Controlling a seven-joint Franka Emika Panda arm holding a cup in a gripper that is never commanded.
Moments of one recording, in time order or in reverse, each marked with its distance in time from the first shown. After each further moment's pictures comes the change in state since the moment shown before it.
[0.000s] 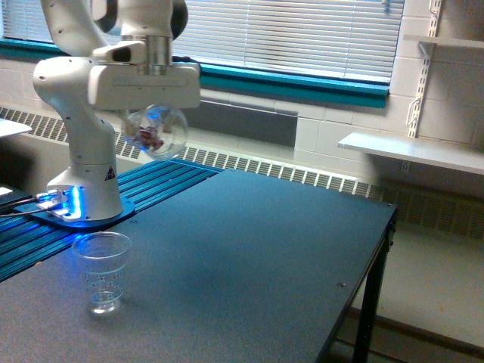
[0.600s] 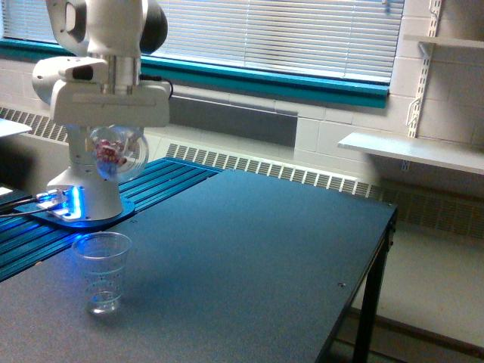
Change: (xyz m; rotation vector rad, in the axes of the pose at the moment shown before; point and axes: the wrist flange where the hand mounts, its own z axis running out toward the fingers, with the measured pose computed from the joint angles) arm 0.024 0.046 0.039 -0.110 -0.047 0.066
